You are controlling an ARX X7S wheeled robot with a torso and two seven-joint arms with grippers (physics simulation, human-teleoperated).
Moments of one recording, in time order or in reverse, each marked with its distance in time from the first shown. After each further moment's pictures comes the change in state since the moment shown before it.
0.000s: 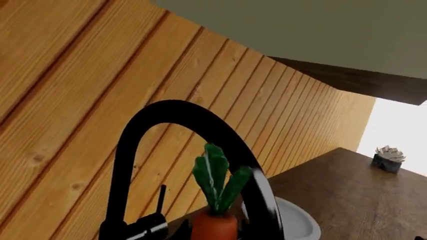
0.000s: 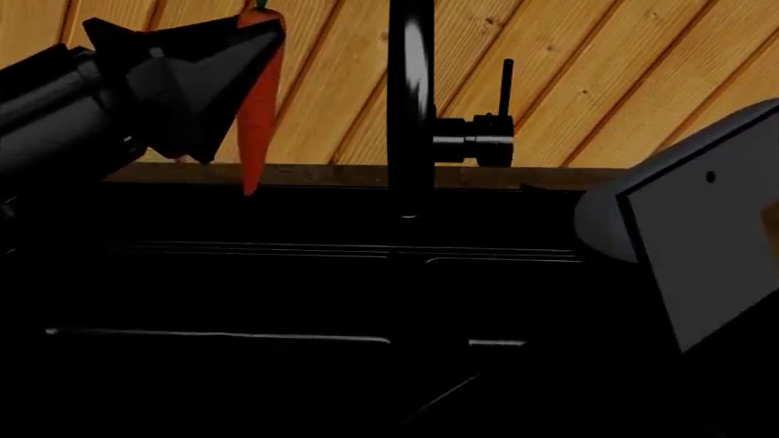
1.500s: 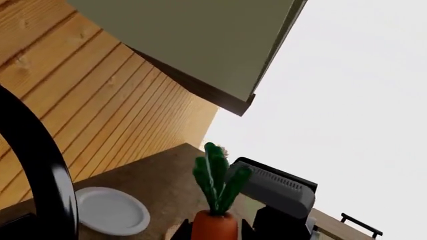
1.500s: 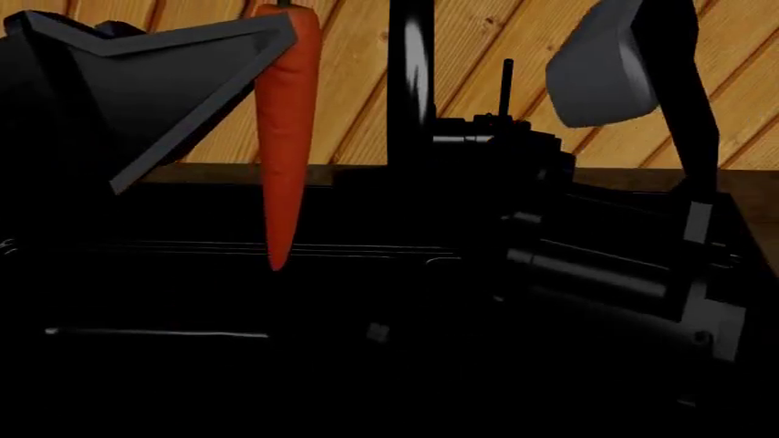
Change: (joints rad) left arm -0.031 0.331 -0.636 -0.144 -0.319 -0.658 -0.033; right arm 0.262 0.194 -0.501 0.289 0.063 -0.423 -0.667
